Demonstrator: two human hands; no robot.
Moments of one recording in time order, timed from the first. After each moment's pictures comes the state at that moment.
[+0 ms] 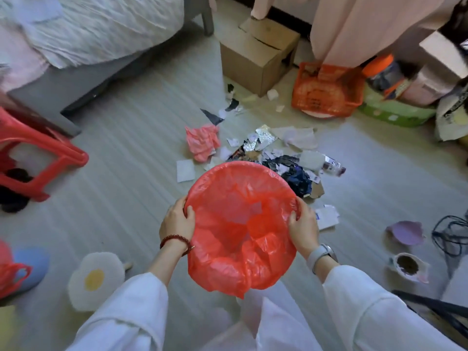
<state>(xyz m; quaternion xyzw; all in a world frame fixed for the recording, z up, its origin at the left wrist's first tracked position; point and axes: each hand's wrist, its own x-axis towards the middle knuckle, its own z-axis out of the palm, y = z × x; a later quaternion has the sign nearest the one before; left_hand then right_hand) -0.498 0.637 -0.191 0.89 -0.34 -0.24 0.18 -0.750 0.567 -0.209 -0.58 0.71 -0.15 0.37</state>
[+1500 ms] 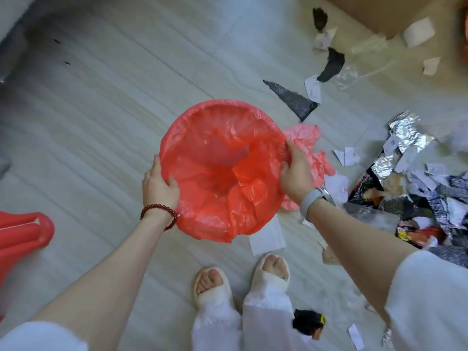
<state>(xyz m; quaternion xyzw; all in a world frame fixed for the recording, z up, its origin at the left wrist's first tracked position) 0.112 0.184 -0.634 0.87 -0.34 -0.32 0.15 -0.133 0.110 -0.656 -0.56 0.72 -0.12 0.40</state>
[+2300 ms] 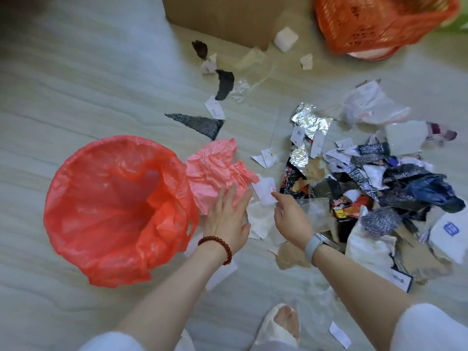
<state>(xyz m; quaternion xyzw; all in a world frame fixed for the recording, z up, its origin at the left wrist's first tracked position) -0.162 0.164 -0.648 0.54 -0.78 -0.33 -0.05 -0.328 0.185 -0.666 -0.51 0.76 -0.05 0.40</state>
